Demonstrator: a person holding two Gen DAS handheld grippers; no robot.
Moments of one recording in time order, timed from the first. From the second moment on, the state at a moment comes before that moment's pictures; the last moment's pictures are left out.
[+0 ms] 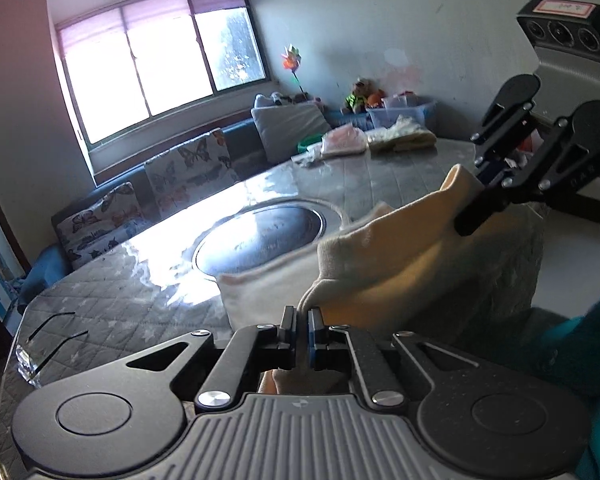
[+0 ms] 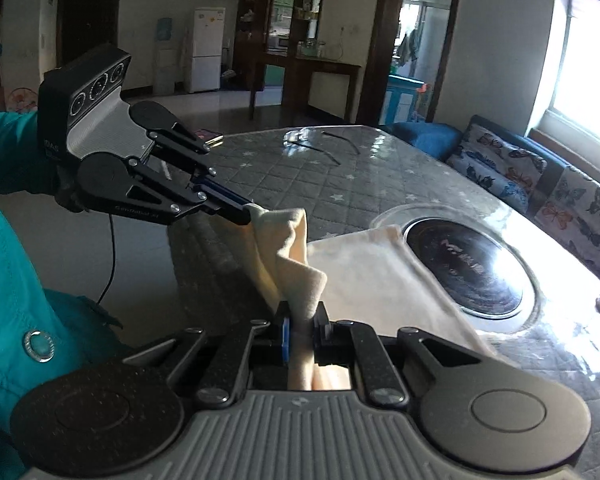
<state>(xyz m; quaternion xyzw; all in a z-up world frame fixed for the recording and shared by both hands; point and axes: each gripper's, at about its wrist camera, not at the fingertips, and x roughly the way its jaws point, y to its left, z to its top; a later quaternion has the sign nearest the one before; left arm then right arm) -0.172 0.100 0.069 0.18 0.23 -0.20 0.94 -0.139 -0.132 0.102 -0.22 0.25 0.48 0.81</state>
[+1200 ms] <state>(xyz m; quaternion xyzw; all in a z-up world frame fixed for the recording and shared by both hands) 0.052 0.082 0.015 0.15 0.31 -0.10 0.93 0.080 -0.142 0.022 -0.11 0.35 0.27 0.89</state>
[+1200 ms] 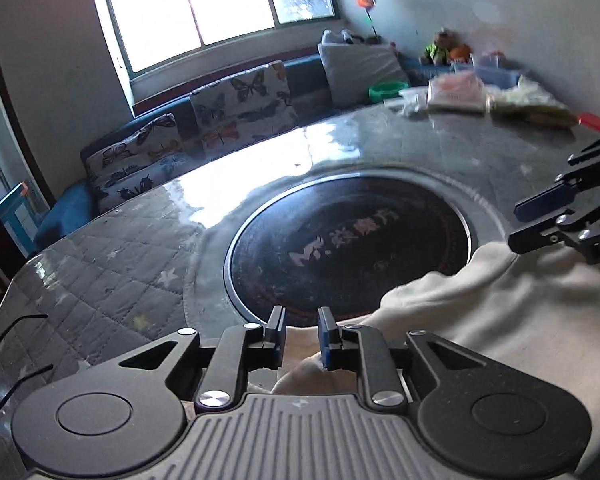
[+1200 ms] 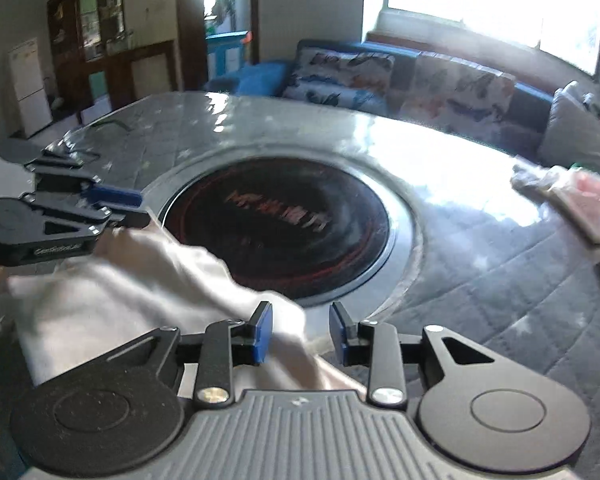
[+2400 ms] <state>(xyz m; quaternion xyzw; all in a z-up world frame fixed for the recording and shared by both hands) 0.052 0.066 0.002 0.09 0.34 -0.11 0.93 0.016 -0.177 0.033 -0.07 0.38 0.34 0.86</state>
